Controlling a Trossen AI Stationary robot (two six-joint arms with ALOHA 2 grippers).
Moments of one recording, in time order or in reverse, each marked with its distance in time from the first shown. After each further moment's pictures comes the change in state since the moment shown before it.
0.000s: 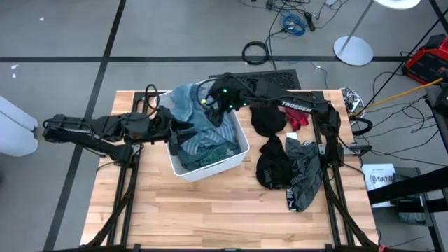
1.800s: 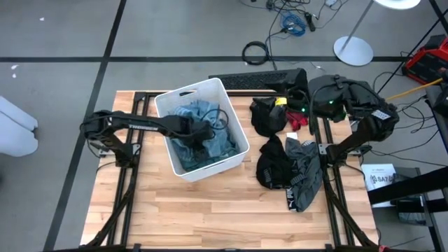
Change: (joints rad) left arm 0.259 0.706 0.036 -0.386 0.325 0.237; right arm 0.362 -0.496 0.026 -0.157 0.564 0.121
